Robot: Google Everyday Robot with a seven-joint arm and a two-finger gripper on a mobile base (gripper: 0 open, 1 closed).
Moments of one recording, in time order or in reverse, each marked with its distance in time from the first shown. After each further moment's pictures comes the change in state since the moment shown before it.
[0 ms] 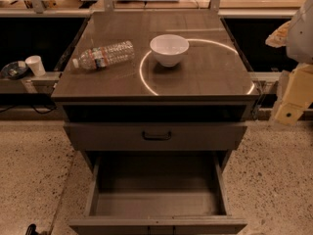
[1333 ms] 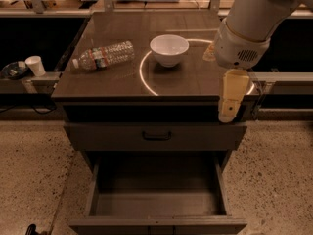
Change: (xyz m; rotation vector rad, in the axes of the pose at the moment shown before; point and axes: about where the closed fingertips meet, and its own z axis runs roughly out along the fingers) arm -0.075 -0.024 0.094 -0.176 -0.013 -0.242
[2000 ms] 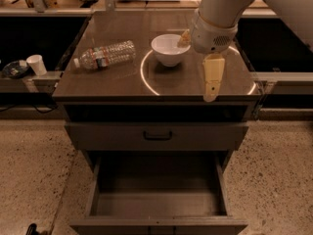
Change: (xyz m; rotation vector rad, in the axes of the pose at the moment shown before) arm -0.033 -0.060 0.020 0.007 -0.018 -0.239
